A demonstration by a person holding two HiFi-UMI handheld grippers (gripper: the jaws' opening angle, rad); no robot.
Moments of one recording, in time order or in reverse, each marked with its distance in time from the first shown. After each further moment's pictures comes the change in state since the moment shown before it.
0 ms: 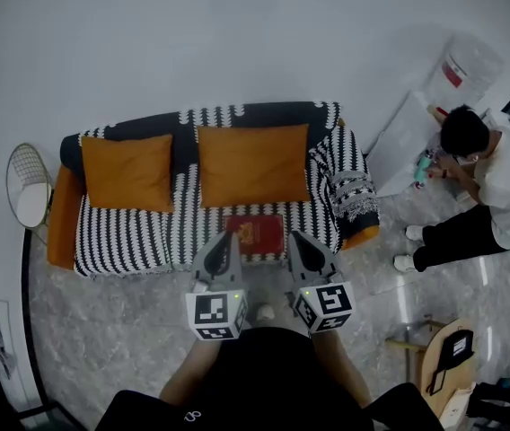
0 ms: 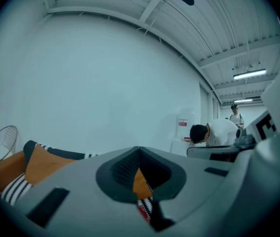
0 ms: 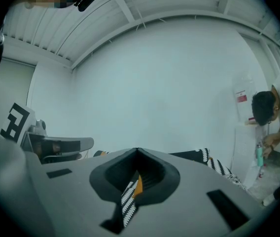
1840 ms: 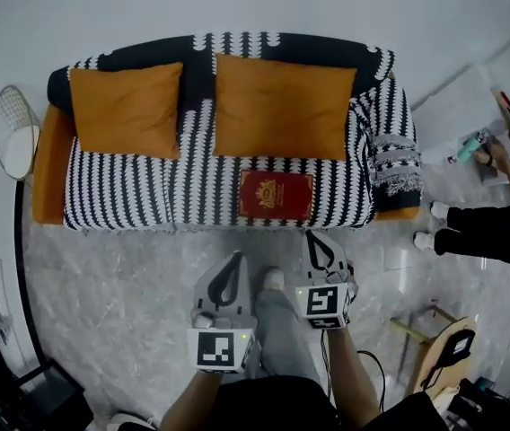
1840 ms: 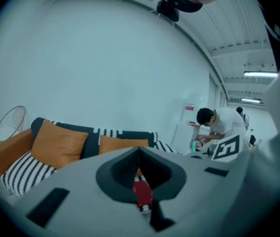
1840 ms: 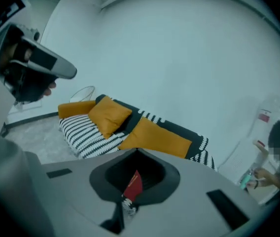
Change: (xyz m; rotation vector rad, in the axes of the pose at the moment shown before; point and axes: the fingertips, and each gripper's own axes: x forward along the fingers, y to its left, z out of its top) left arm -0.009 0.045 -0.137 -0.079 0.187 0.049; right arm 0.073 -0.013 -0.208 -0.446 0.431 0.012
